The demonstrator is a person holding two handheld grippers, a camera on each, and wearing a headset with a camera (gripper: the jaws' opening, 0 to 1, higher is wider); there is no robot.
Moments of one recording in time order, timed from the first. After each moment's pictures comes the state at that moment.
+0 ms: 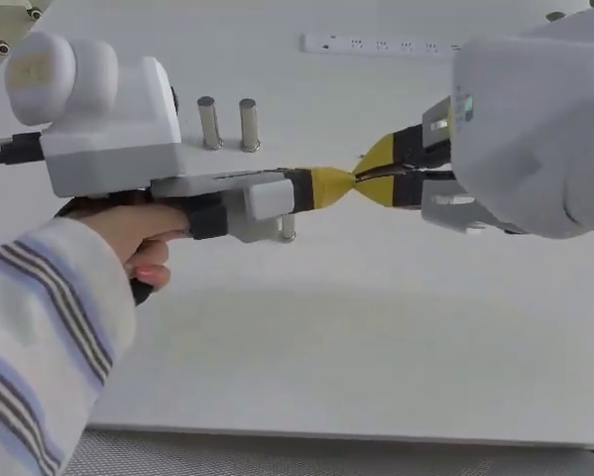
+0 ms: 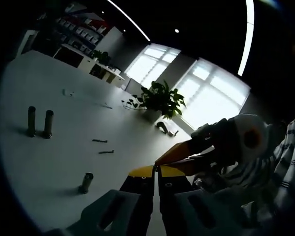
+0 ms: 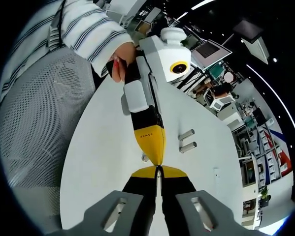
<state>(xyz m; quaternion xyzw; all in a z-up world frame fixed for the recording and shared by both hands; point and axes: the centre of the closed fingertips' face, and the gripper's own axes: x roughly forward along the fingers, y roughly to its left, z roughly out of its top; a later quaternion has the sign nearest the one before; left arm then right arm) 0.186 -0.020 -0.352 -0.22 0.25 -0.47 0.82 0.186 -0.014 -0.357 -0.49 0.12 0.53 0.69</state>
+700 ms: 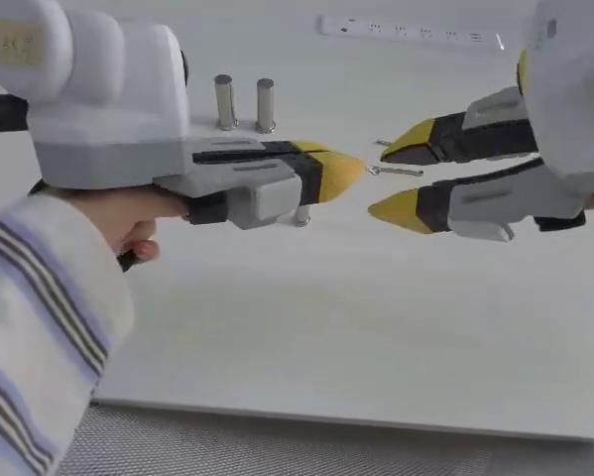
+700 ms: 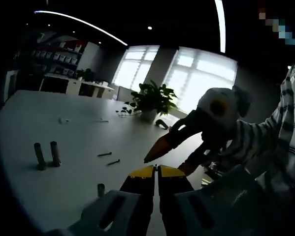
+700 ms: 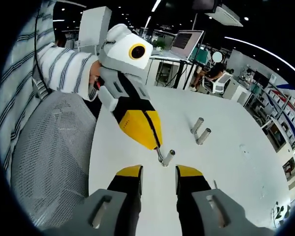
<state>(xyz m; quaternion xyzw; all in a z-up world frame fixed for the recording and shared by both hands) 0.172 -0.009 -0.341 -0.09 0.17 -0.51 0.84 0.177 -0.014 -0.370 -0.29 0.22 0.56 0.74</state>
